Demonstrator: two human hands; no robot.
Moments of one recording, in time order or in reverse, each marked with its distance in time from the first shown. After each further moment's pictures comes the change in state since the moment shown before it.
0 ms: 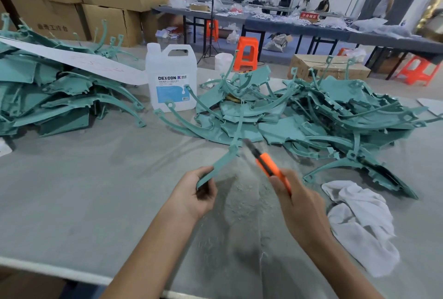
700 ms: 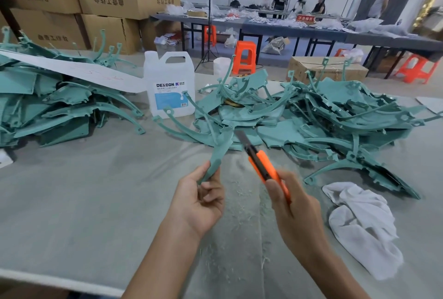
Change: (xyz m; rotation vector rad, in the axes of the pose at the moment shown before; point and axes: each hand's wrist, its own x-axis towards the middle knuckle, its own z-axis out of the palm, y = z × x) left_hand -0.044 -0.011 0.014 -0.197 -0.257 -0.057; right_hand -0.007 -0.019 0.005 0.238 0.122 -0.106
